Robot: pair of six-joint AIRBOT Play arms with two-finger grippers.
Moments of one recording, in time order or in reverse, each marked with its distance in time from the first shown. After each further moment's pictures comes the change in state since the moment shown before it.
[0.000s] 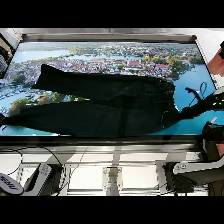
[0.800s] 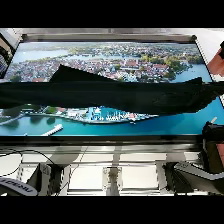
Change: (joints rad) left arm 0.063 0.121 0.217 -0.332 0.052 -0.007; right arm -0.445 0.282 0.344 0.385 0.020 0.251
